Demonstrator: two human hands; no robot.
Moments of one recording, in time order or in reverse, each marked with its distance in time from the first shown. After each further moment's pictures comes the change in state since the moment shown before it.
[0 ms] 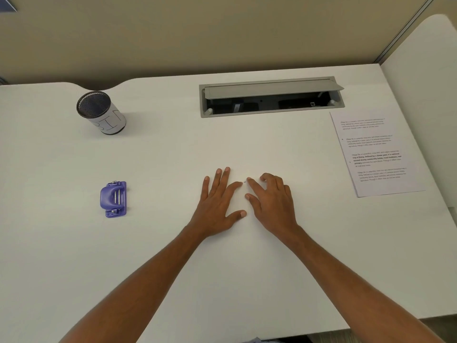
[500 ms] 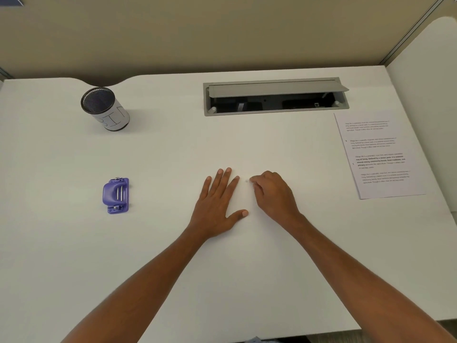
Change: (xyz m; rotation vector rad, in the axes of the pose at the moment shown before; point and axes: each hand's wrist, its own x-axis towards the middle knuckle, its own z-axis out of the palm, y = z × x) left_hand -0.008 -0.005 0.010 0.093 0.132 -0.010; right_hand 0.026 0.000 -0.012 0.225 -0.115 0.036
